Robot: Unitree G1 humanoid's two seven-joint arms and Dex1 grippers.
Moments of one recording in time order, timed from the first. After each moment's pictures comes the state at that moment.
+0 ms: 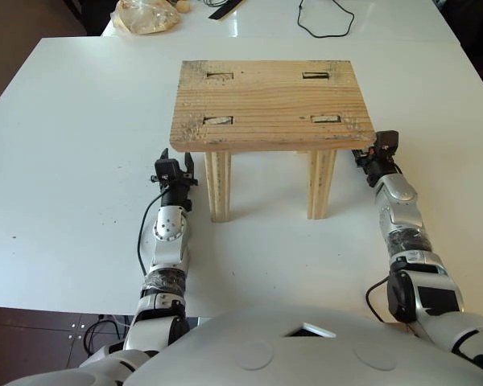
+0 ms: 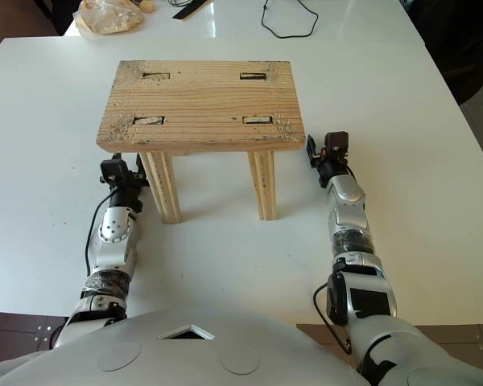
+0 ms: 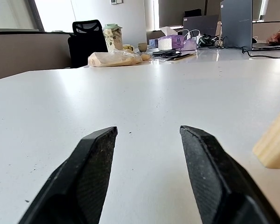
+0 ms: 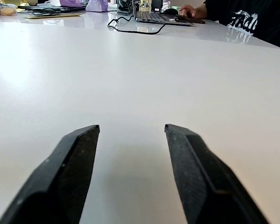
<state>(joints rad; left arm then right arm) -0.08 0.06 0.14 0.50 0.00 -0.45 0.02 -0.38 -0.25 -0.17 0.78 0.08 -0.20 0.23</state>
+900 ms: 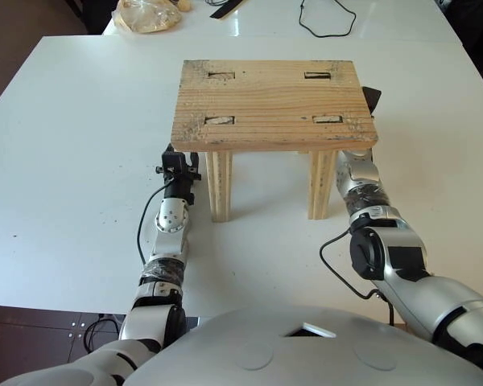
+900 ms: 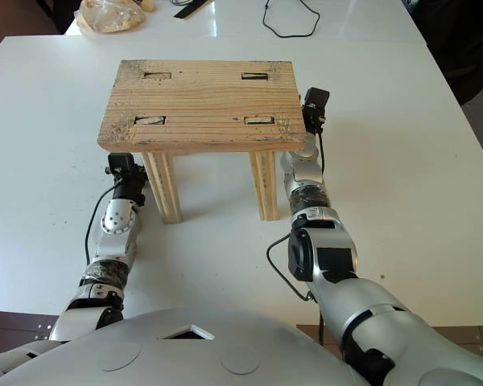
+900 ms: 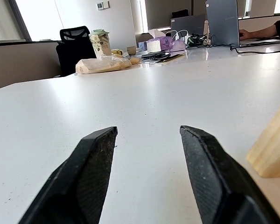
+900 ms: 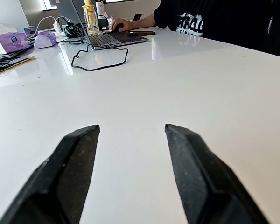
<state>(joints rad) -0.13 0.11 0.10 0.56 0.02 -0.46 -0.01 -0.68 -0.03 -0.22 0.90 0.08 -0.12 -0.26</state>
